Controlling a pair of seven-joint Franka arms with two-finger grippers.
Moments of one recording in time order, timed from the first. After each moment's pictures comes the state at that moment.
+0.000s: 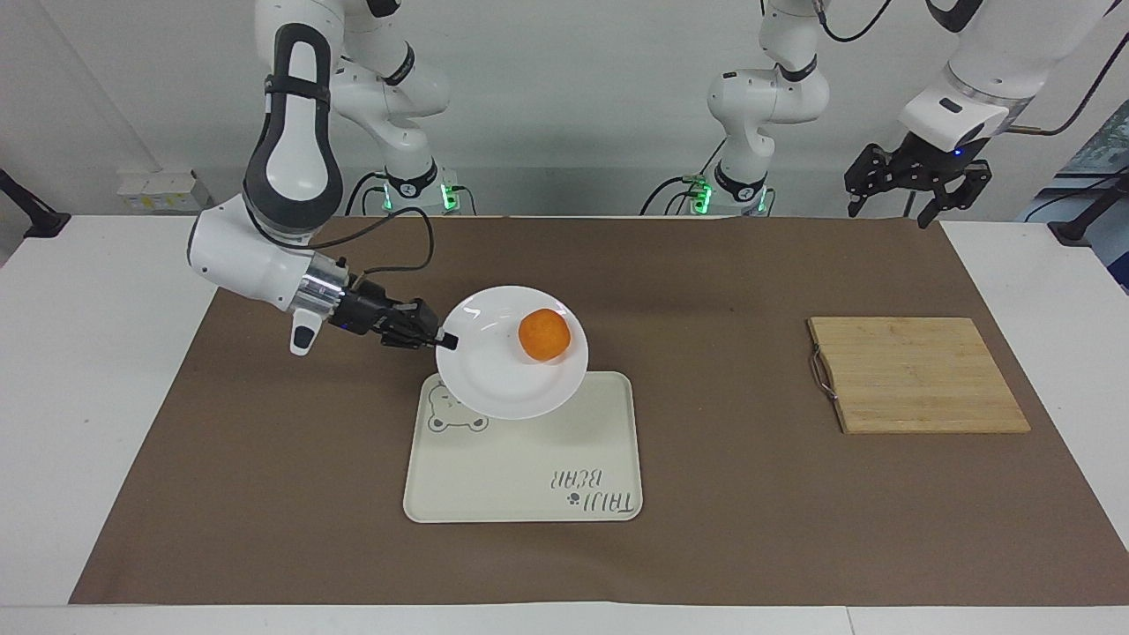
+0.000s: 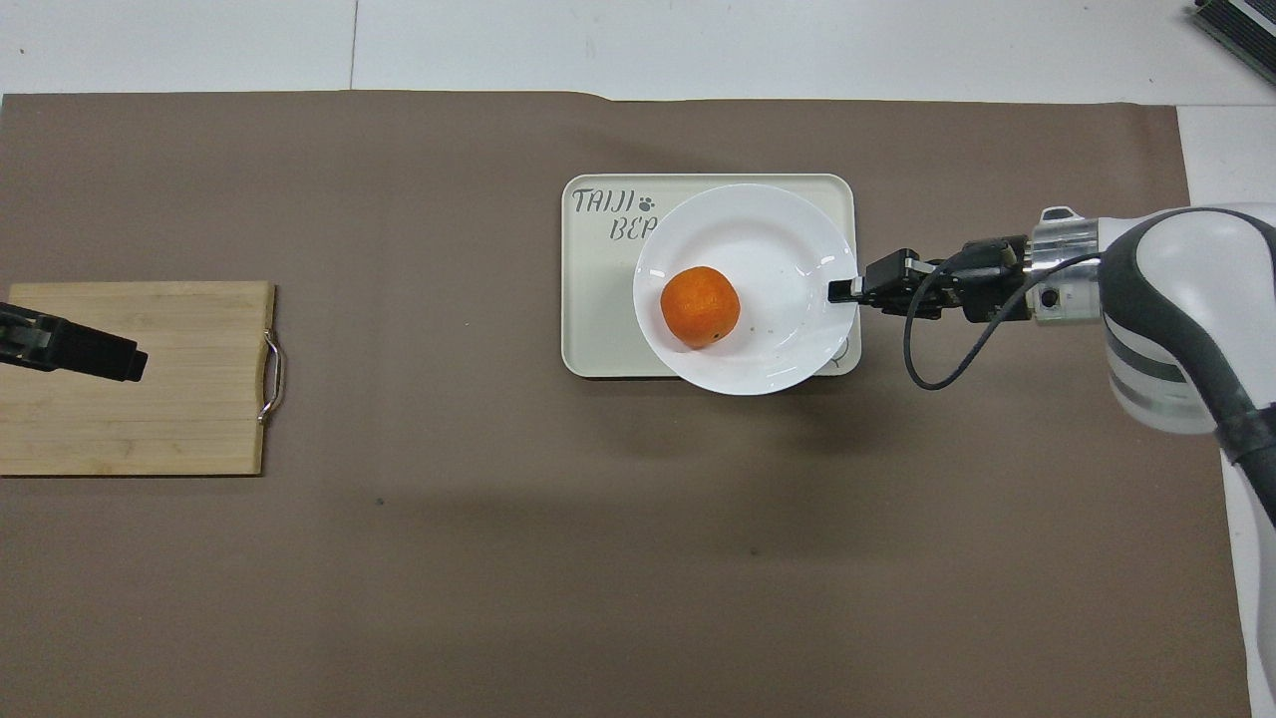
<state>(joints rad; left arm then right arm) -0.09 -0.03 0.00 -1.51 -0.01 1.45 0.19 0.07 0.27 -0.09 -1.85 1.05 1.92 -0.32</state>
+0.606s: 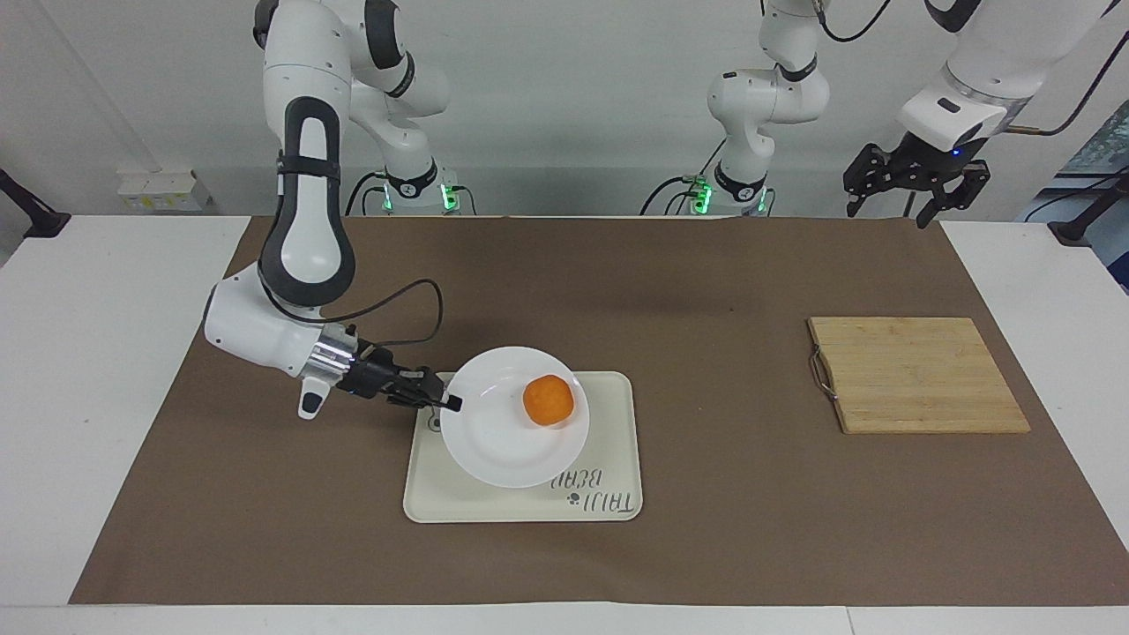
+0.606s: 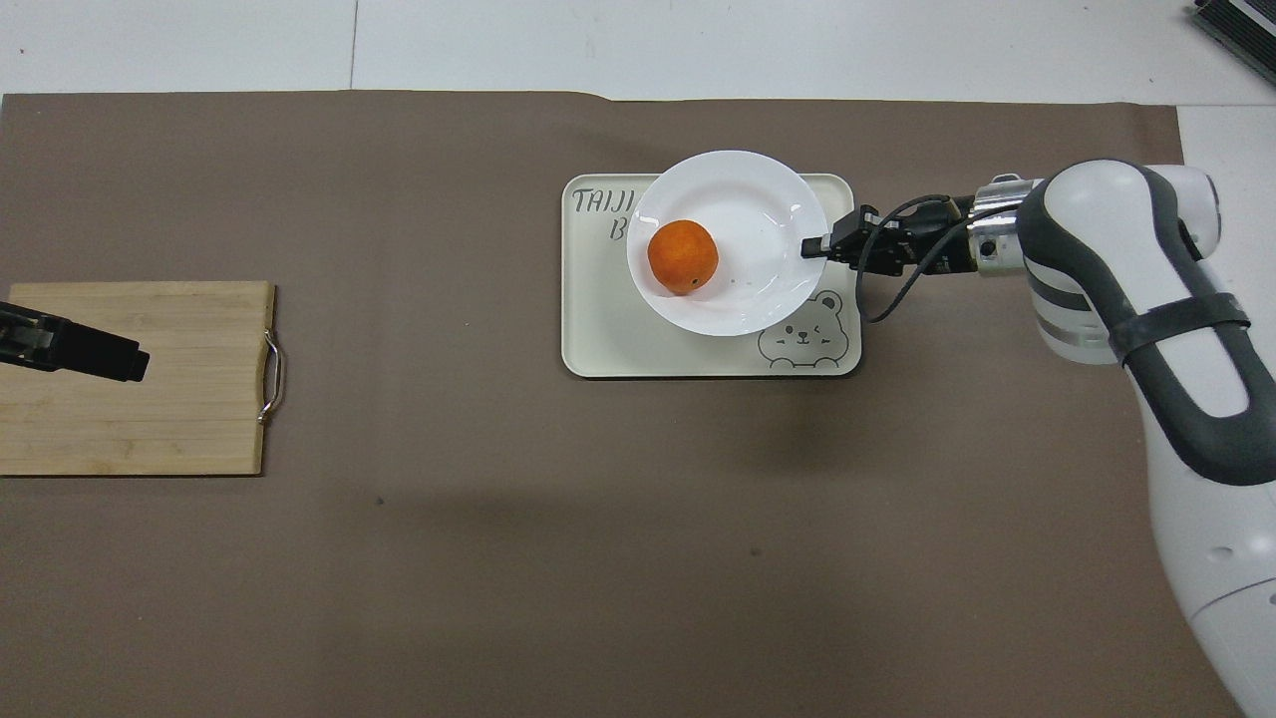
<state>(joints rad) -0.09 -0.03 0.00 -1.51 -0.01 1.45 0.19 0.08 0.51 -0.06 -1.64 1.08 2.01 -0.32</state>
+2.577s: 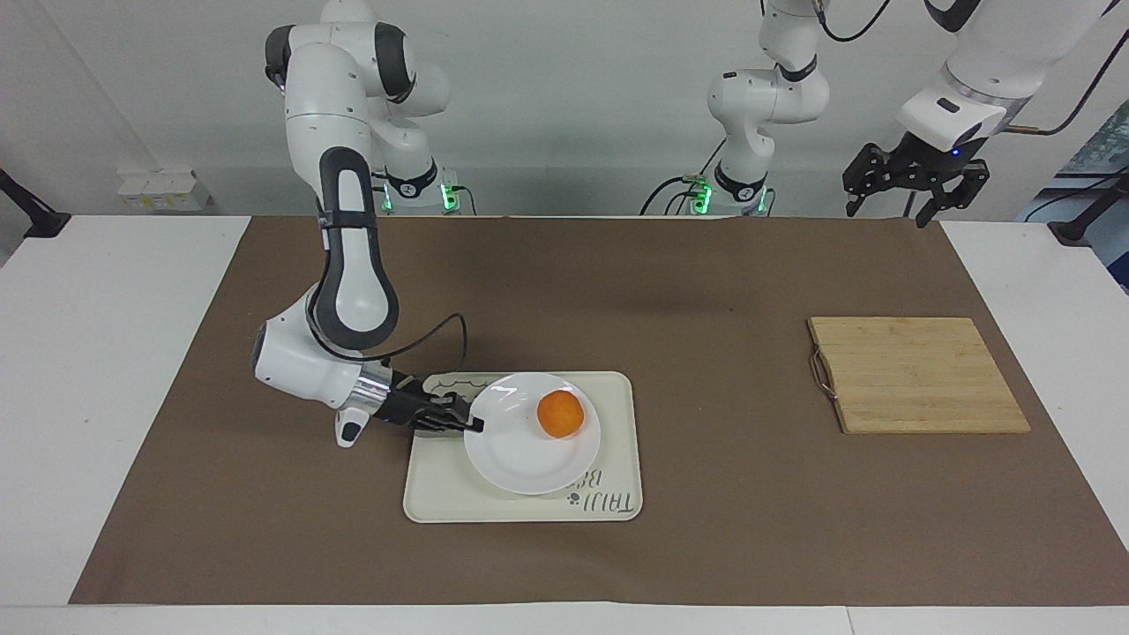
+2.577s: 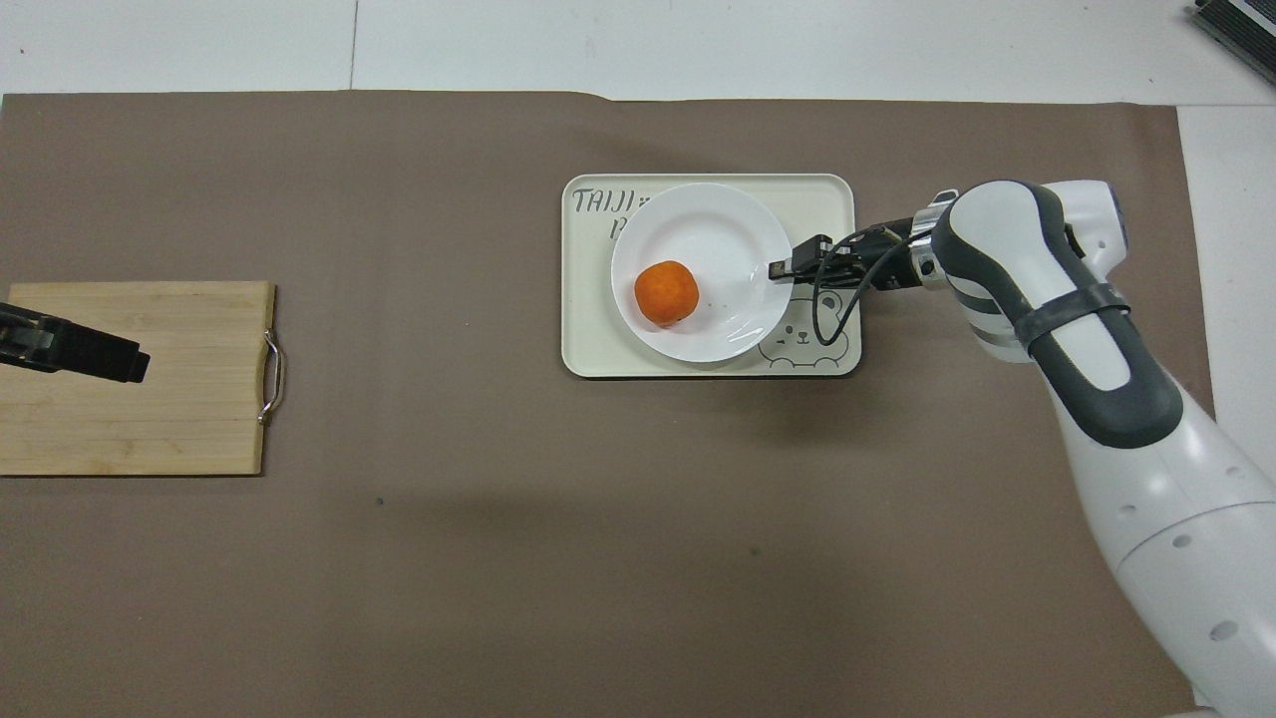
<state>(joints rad) -0.09 -0.03 0.00 -1.51 -0.01 1.45 0.18 0.09 0.61 -0.04 -1.62 1.02 2.07 -0.42</state>
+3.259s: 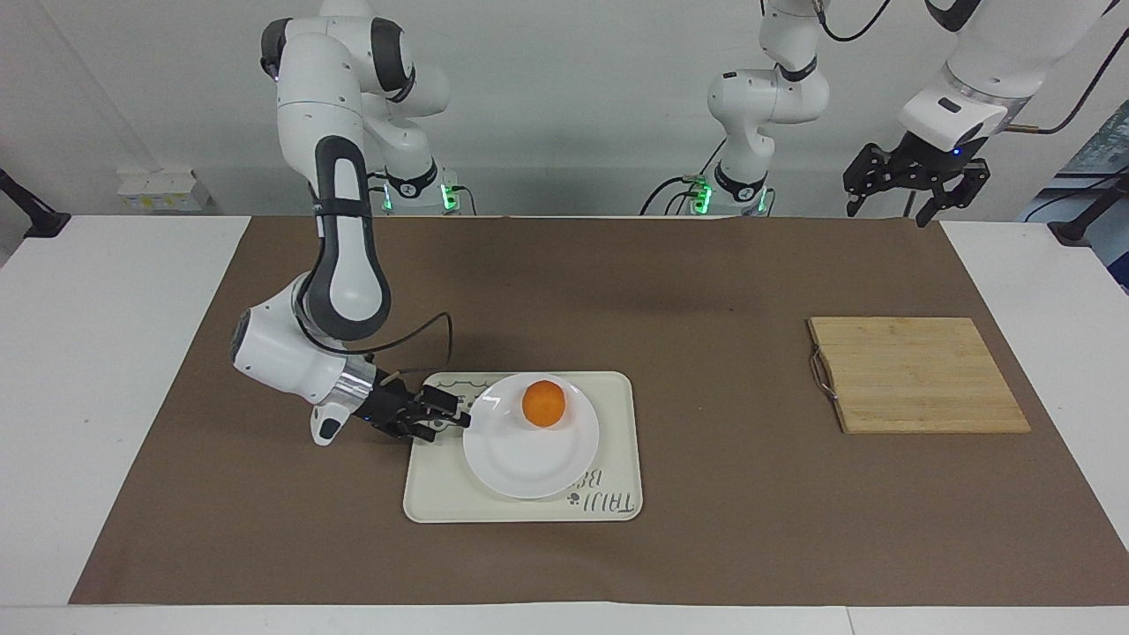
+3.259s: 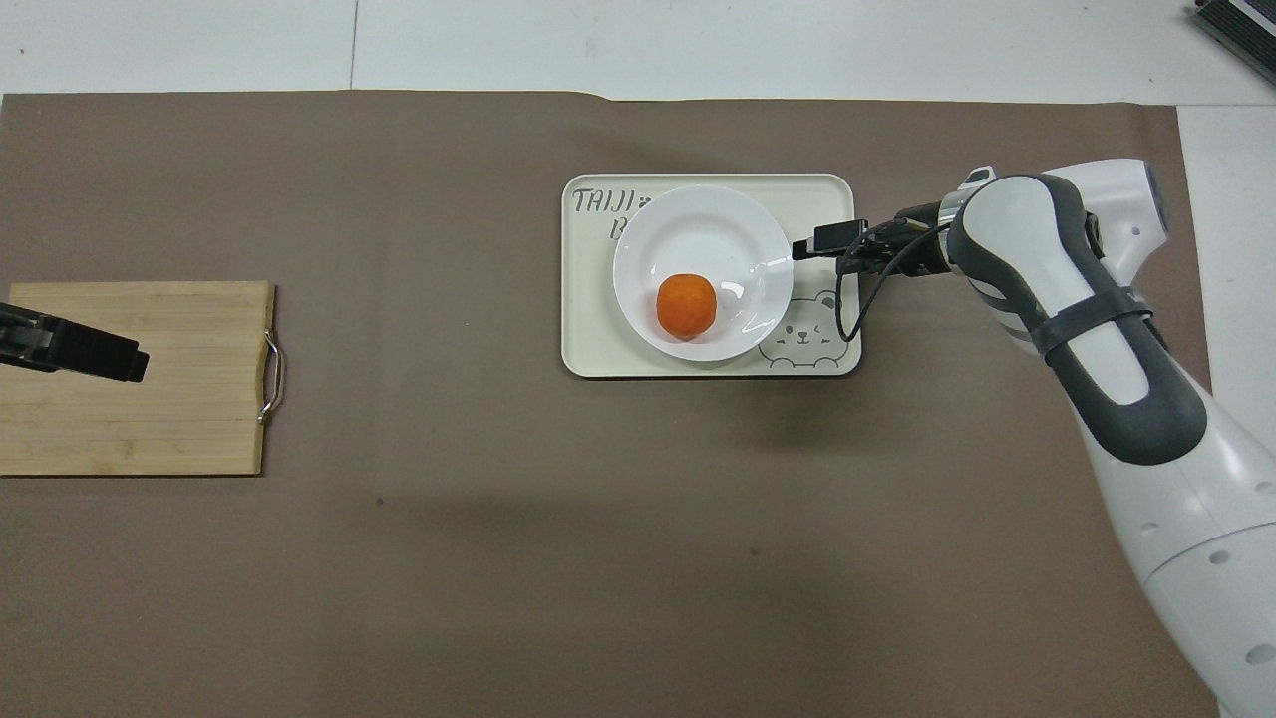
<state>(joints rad) -0.09 -0.03 0.00 -1.51 -0.01 1.45 0.17 0.09 0.56 -0.05 -1.61 0.84 2.12 -0.40</state>
